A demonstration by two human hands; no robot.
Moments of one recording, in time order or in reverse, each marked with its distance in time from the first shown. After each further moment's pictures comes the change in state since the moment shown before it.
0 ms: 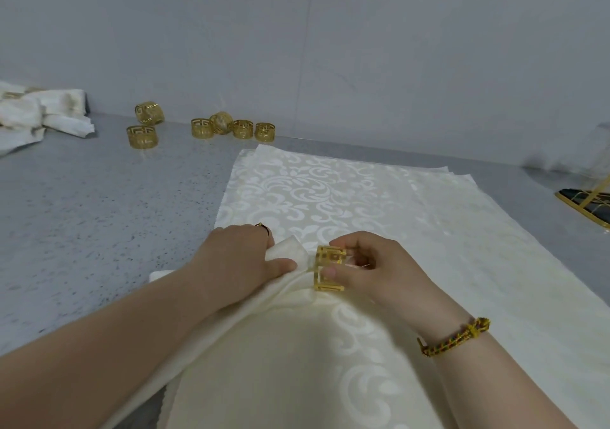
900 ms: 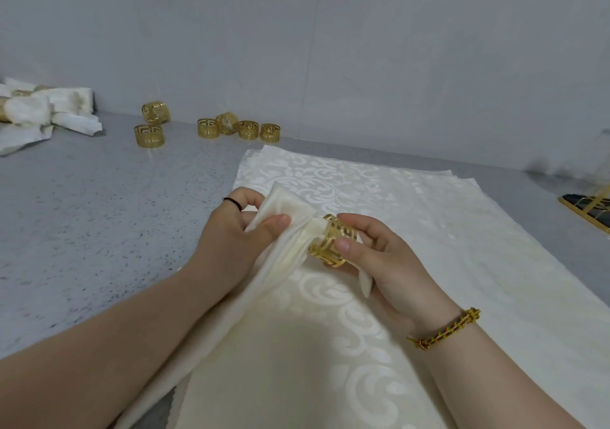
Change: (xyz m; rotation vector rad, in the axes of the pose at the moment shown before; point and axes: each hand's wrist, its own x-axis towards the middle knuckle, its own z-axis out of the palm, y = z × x) left_hand -0.012 0.000 -0.008 -1.113 0.364 -0.102; right_hand 0.003 -0.004 0.011 0.762 -0.046 0.017
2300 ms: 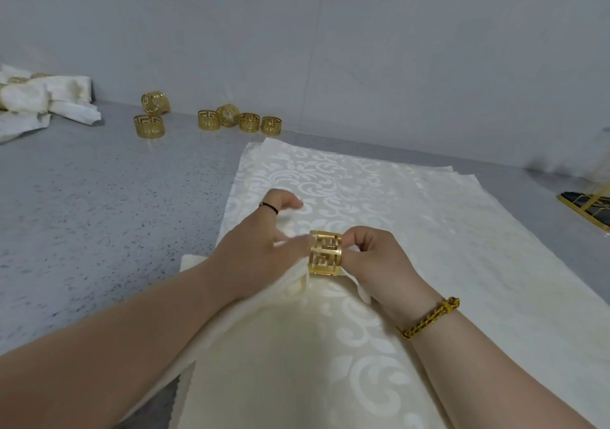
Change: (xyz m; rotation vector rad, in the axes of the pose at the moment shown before) left_hand -0.007 -0.002 0.005 0.357 -0.347 0.065; right_hand 0.009 0.009 0.004 -0.607 0.147 -0.022
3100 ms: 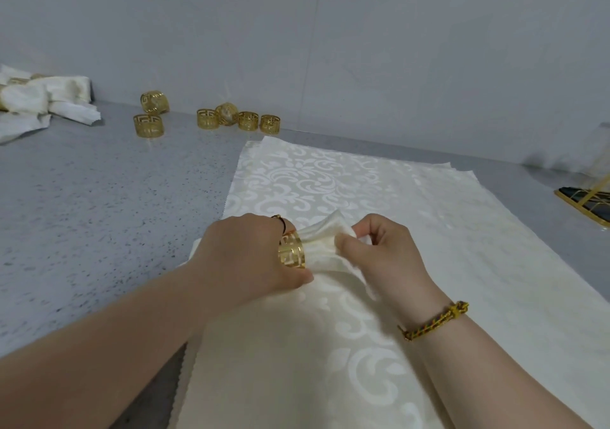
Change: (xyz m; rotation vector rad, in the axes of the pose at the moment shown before) left_hand -0.009 0.011 -0.005 0.717 0.032 0.027; right_hand -0.011 -0.006 -0.001 -0.057 0.192 -0.106
